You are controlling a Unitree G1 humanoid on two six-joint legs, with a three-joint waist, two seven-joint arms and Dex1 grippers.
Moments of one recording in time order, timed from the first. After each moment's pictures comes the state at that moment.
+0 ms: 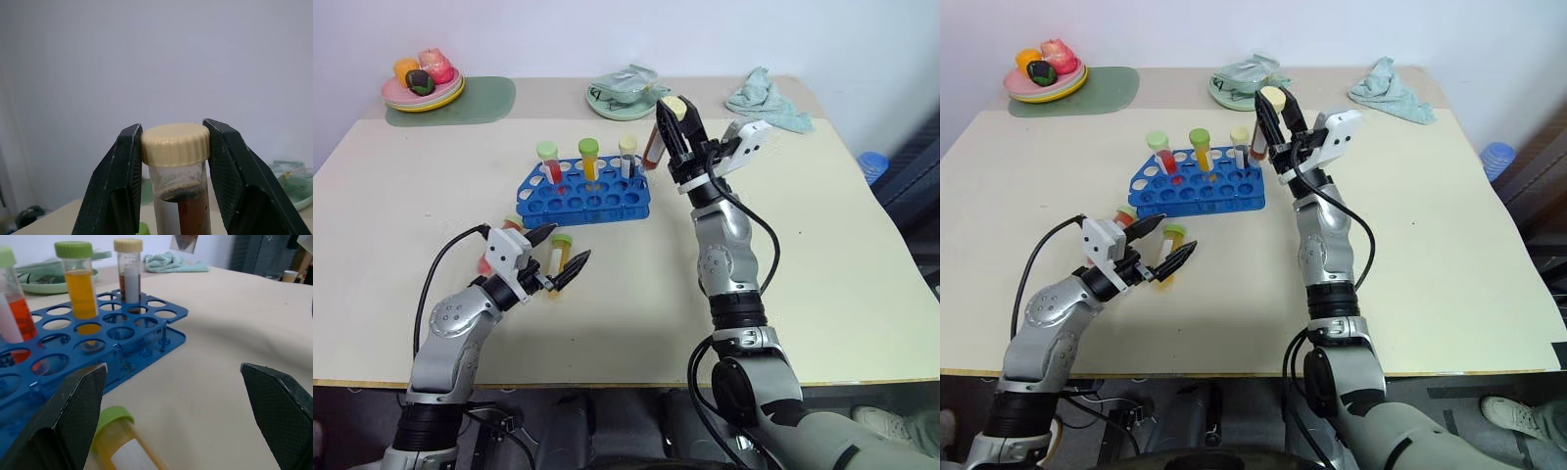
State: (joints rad) left arm -0.08 0.41 0.08 -0.20 -0.38 0.14 -0.69; right arm -0.73 0.08 -0.17 0.34 0.38 -0.19 0.52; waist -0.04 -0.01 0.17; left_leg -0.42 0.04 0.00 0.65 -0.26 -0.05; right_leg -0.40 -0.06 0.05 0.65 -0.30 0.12
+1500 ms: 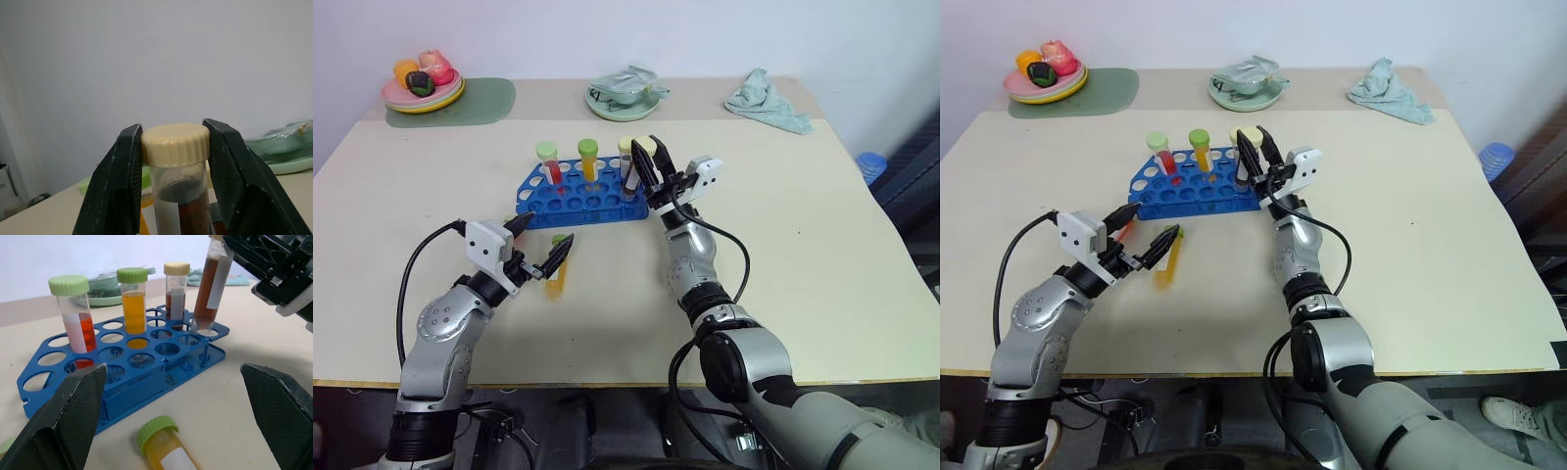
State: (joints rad) left arm -0.05 0.40 0.13 -0.28 -0.38 0.17 -0.55; right arm -0.91 0.12 -0.24 1.04 0.40 -0.66 0.70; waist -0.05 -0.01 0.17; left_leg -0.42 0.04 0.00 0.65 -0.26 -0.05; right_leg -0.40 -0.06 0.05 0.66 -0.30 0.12
